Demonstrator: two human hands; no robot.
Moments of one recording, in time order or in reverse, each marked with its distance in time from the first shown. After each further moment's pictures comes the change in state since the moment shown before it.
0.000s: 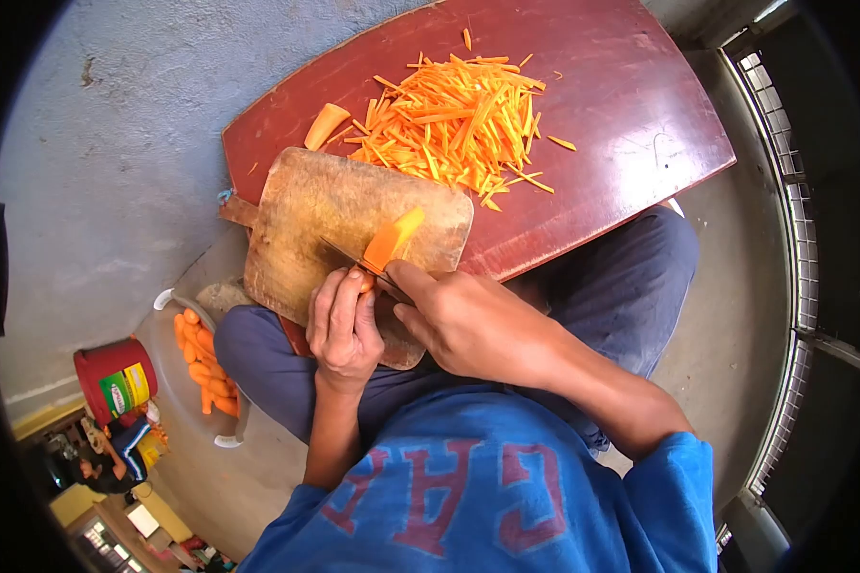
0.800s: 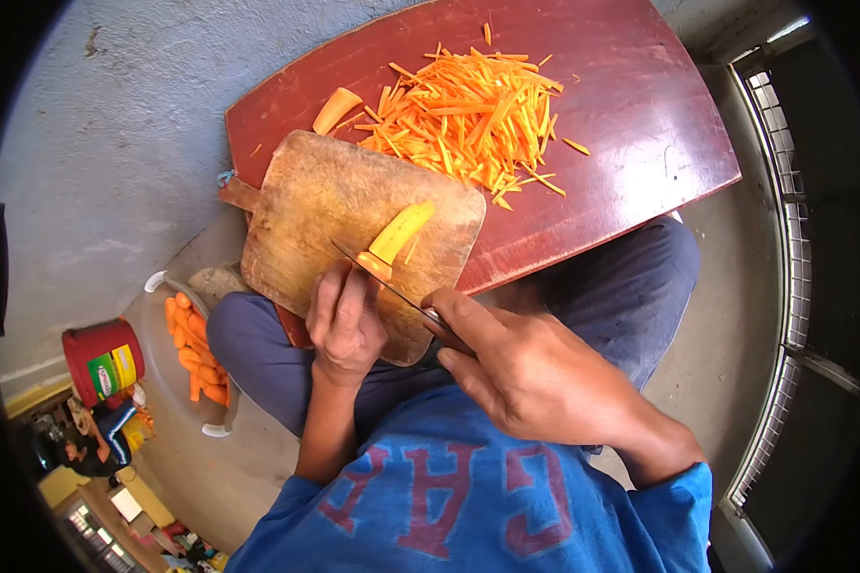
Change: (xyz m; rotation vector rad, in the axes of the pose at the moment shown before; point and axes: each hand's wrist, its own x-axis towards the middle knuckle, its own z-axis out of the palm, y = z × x) left_hand -0.005 -0.006 0.002 -0.023 -0.007 0.008; right_hand -0.049 -0.042 -0.026 0.032 0.012 0.022
